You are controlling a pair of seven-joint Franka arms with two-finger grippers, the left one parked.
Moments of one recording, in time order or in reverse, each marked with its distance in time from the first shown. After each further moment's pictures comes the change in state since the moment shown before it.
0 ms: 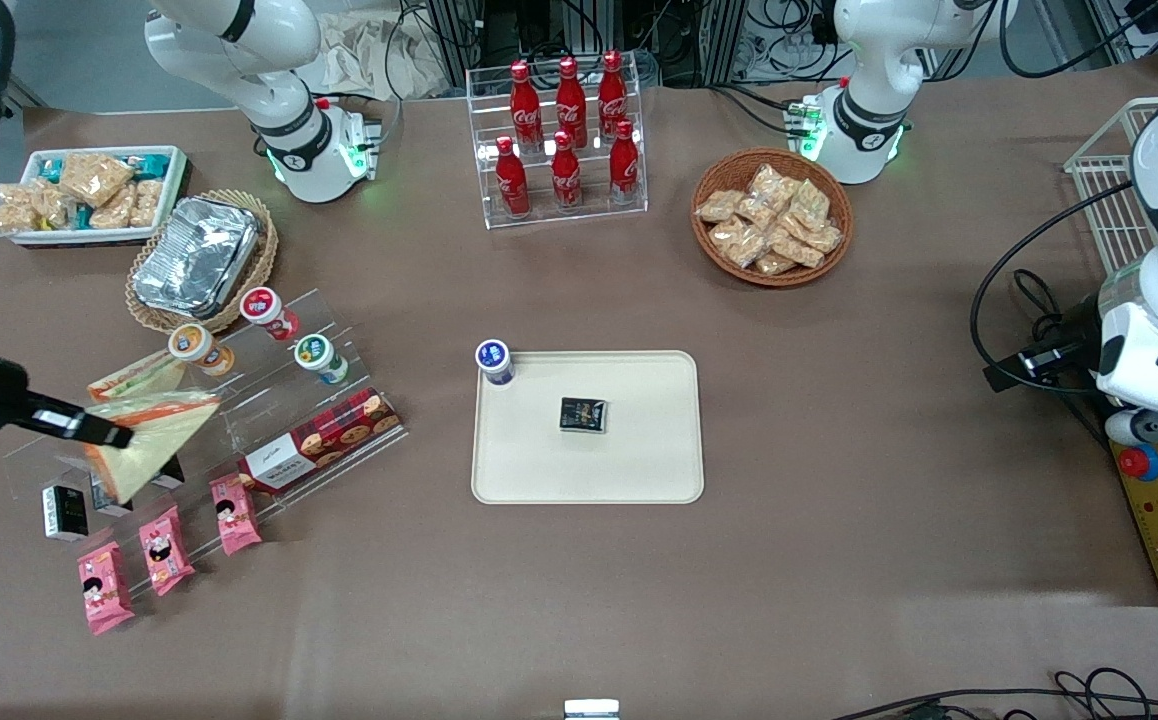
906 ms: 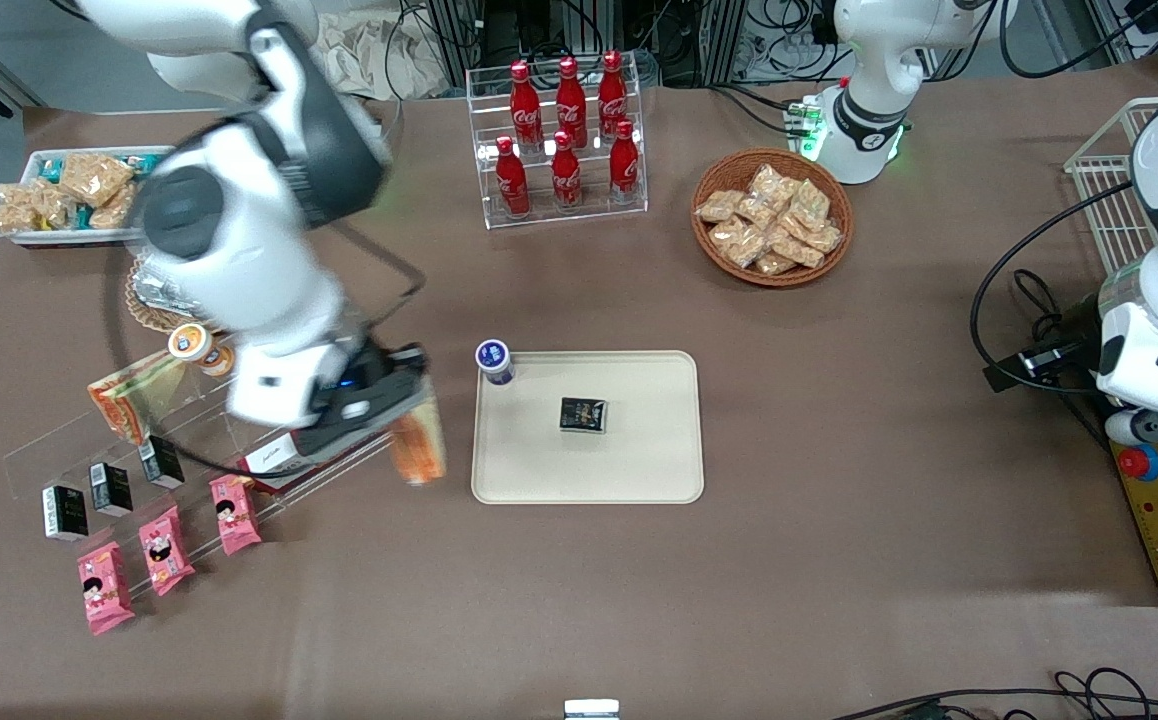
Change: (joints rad) arm 0.435 0.091 0.154 0.001 -0.251 0.268 -0.358
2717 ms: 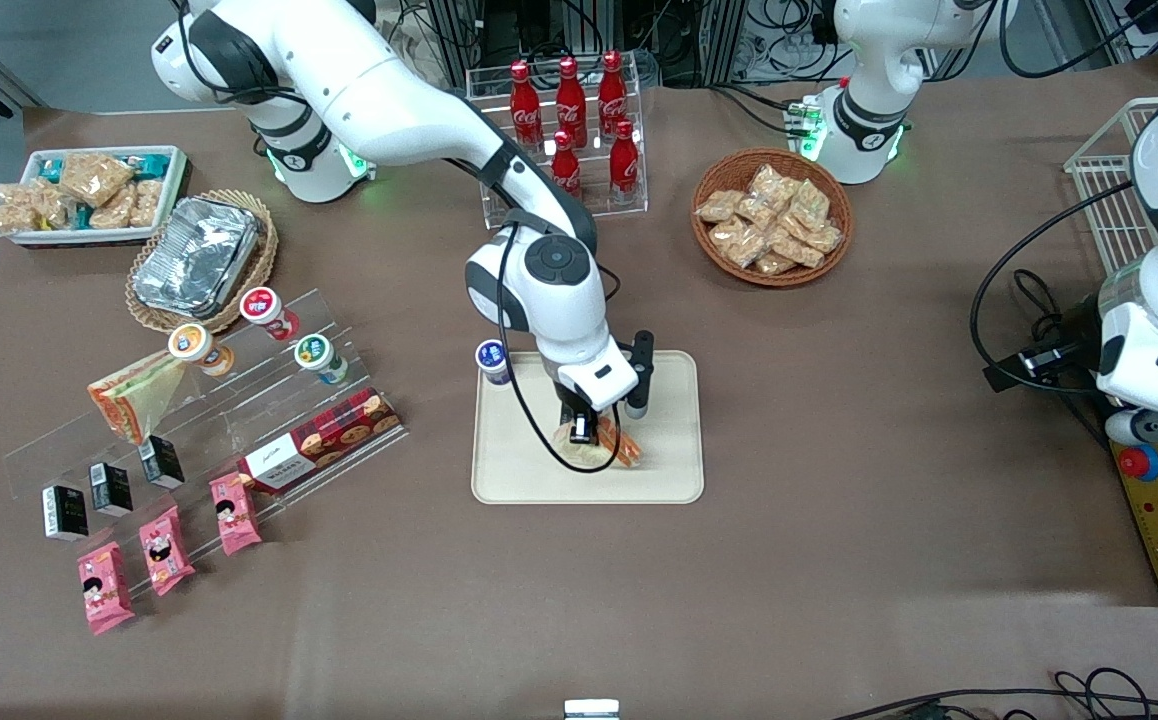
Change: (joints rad) arm 0.249 0.383 -0.014 -0.020 -0.196 0.474 -0.402
